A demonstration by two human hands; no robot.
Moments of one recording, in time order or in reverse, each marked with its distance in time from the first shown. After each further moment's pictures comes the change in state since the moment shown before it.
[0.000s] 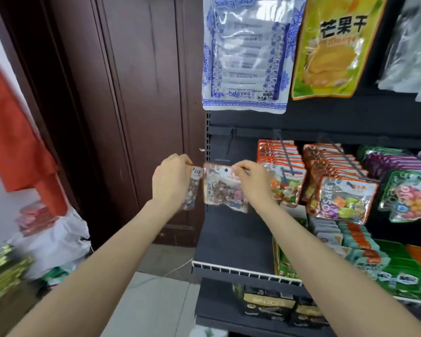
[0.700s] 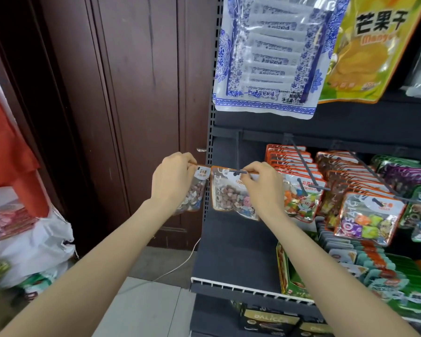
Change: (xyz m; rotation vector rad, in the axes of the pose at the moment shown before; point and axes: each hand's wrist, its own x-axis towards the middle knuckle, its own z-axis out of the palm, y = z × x) left_hand 0.045 -0.030 0.026 -0.079 0.003 0.042; right_hand 0.026 0.007 0.023 -0.310 0.143 -0.059
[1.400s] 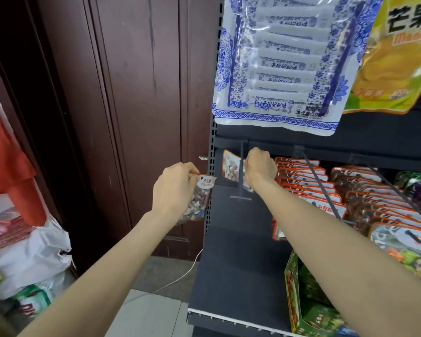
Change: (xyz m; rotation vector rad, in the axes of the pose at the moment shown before) left_hand 0.040 -0.009 0.034 -0.026 -0.029 -0.054; right_hand 0.133 0.025 0.063 -0.475 -0.150 0.152
